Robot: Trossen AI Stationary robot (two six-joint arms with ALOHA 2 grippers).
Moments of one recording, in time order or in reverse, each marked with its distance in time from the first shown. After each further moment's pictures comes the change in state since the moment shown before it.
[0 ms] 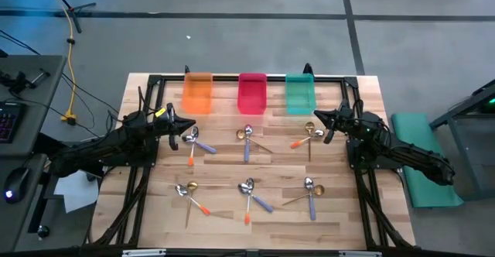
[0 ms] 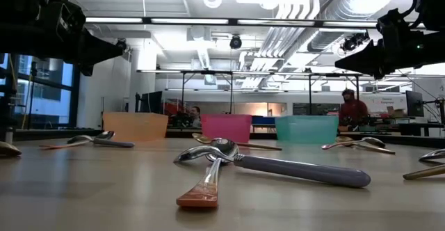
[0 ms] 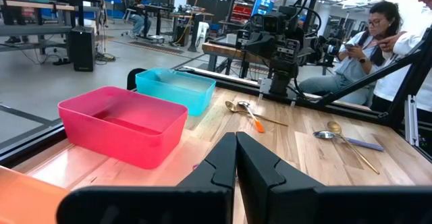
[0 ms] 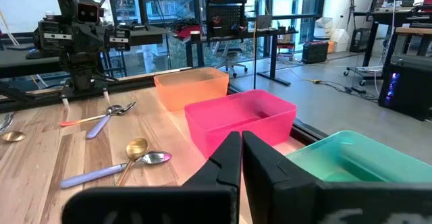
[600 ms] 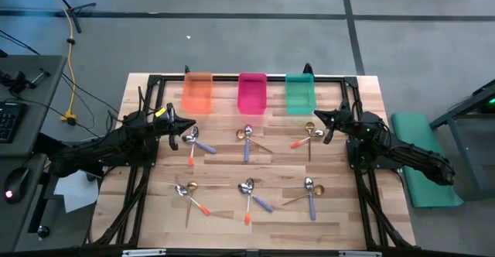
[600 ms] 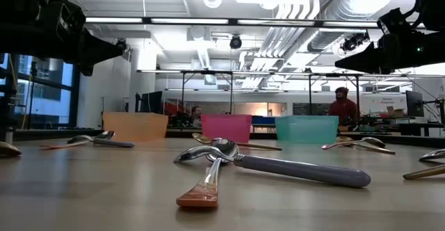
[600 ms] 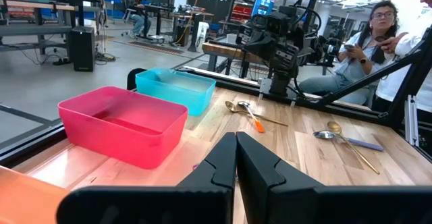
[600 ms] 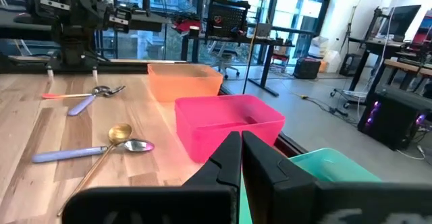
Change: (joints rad) left arm 0.000 0.000 0.000 0.000 0.000 0.000; right arm -0.001 0.000 0.000 0.000 0.000 -0.179
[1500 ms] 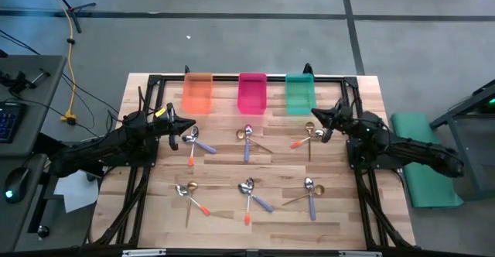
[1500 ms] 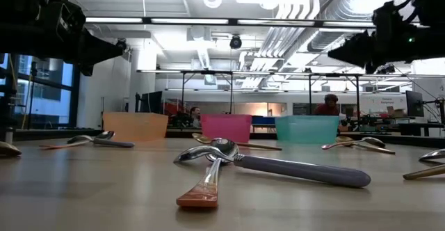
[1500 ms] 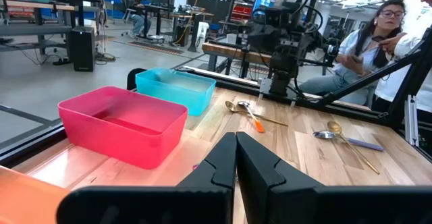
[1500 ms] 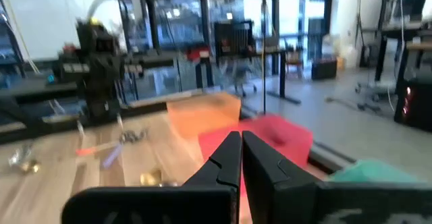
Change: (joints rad) left arm 0.000 0.000 0.000 0.000 0.000 0.000; right arm 0.084 0.227 0.001 0.296 0.050 0.206
